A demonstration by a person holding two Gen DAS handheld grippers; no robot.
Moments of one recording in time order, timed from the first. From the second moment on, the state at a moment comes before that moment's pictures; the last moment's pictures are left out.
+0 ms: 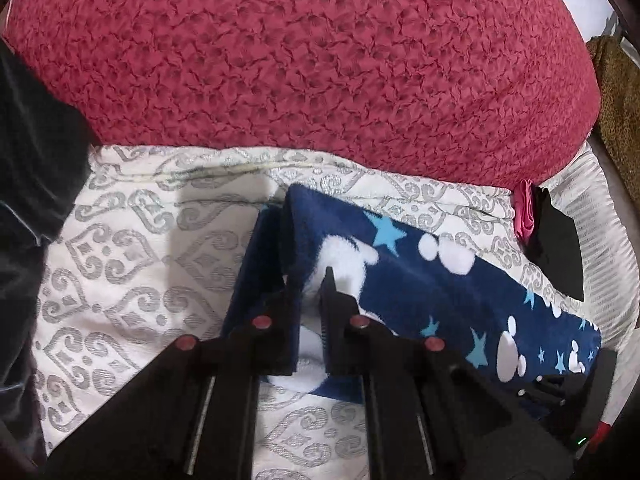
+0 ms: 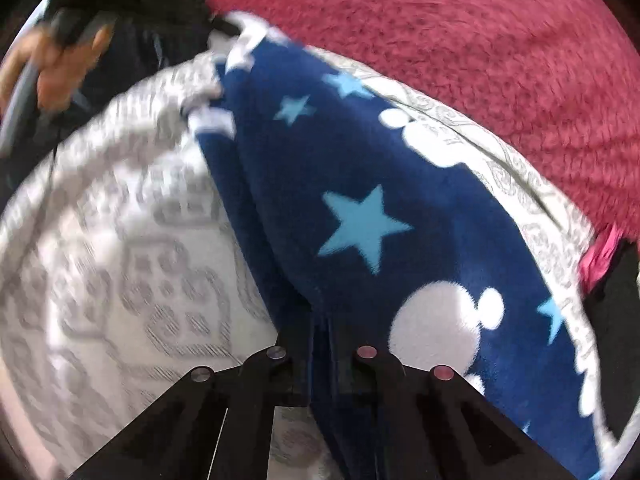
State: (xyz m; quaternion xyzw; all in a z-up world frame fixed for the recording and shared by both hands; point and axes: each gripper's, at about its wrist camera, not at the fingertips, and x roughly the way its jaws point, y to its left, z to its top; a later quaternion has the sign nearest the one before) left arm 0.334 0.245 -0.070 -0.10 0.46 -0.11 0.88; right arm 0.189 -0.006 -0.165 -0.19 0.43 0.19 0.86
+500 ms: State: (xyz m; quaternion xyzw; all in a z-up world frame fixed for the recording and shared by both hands) left arm 0.309 0.288 -0.142 -0.06 0.53 -0.06 0.84; right arm 0.174 -0.006 -0.185 -0.17 0.50 0.31 0.79
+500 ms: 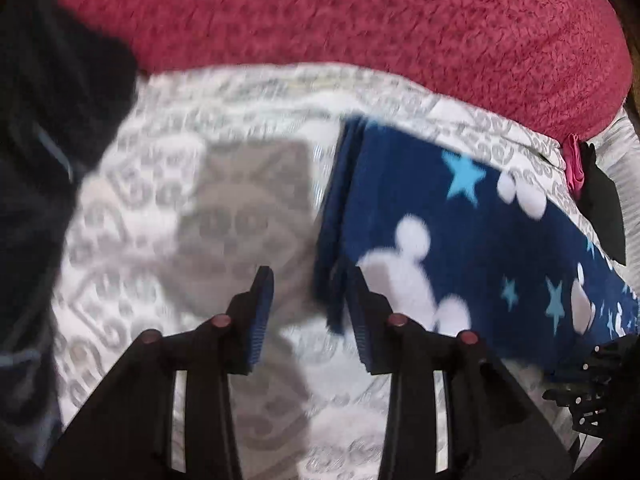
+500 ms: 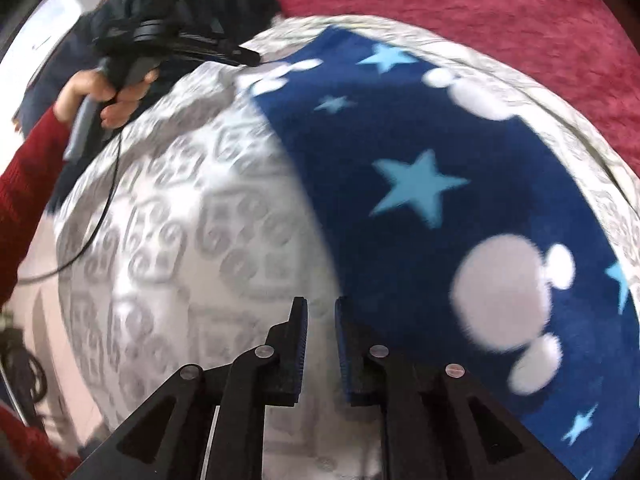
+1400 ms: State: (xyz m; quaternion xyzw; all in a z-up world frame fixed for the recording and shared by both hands) left arm 0.293 0.266 -0.170 -0.23 0.46 -0.14 0.85; right arm 0.406 0.150 -0.129 -0.20 0.44 0.36 0.80
